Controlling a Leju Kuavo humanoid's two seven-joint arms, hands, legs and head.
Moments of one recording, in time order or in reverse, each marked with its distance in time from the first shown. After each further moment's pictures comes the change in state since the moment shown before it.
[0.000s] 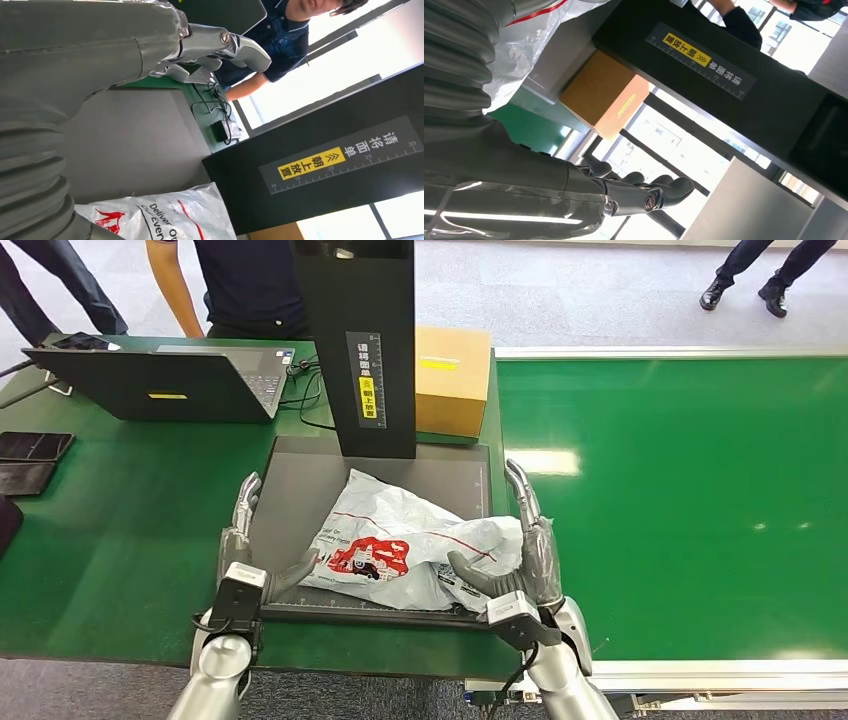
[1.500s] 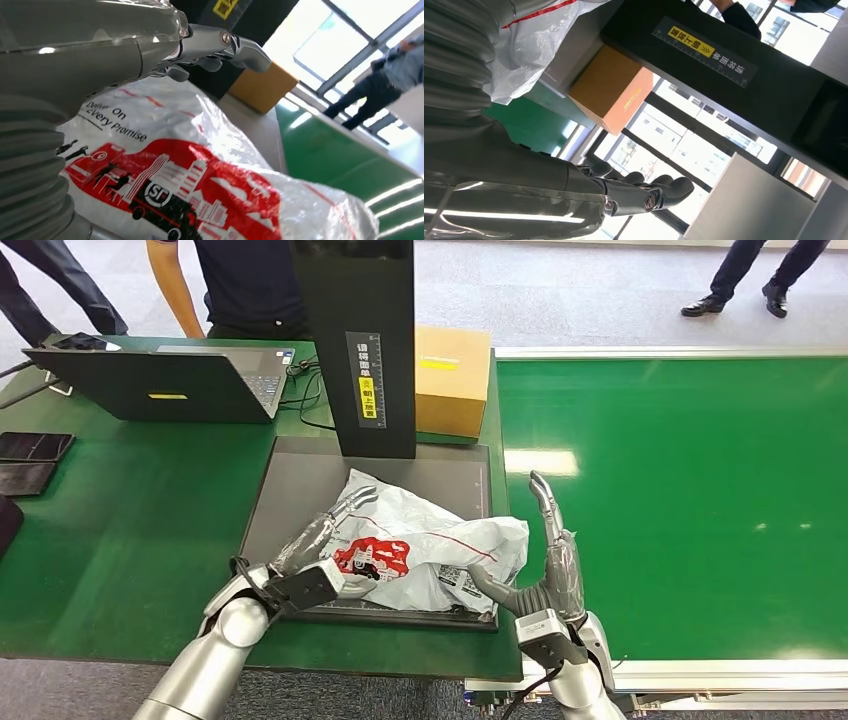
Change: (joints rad) left arm -0.177 0.090 -0.205 0.048 -0.255 -0.463 0.134; right arm 0.079 0.001 -0.090 -0.089 -0.016 0.079 -0.033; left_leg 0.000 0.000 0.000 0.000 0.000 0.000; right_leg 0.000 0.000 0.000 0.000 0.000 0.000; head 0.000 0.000
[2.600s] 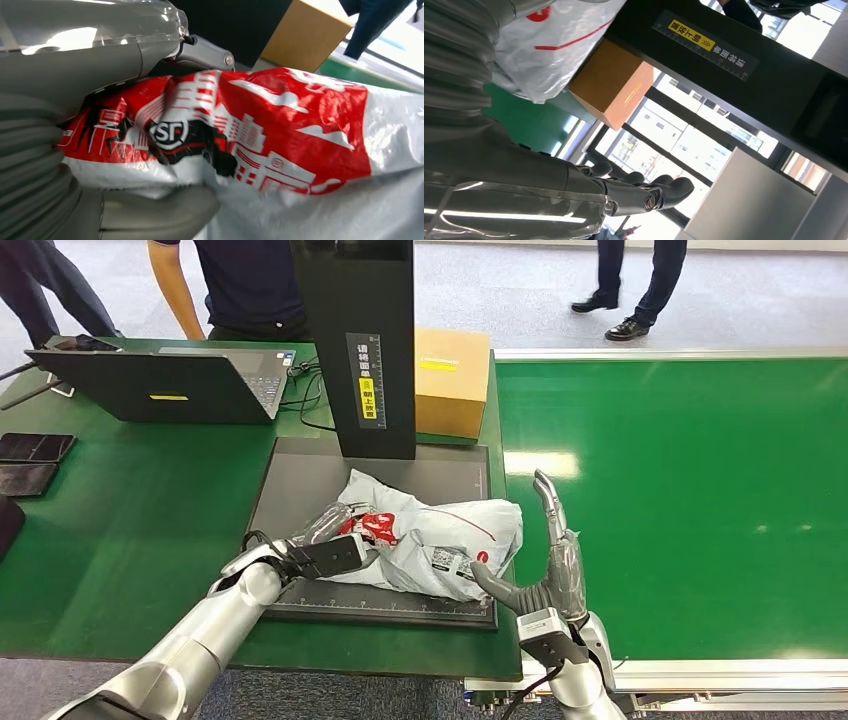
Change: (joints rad) left arm -0.266 -0.002 -0.134 0.458 -0.017 0.014 0.011; right arm 0.000 0.000 -0.003 0.001 -0.001 -0.020 0.002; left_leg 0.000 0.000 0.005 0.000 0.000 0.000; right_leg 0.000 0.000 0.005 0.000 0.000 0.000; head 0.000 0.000
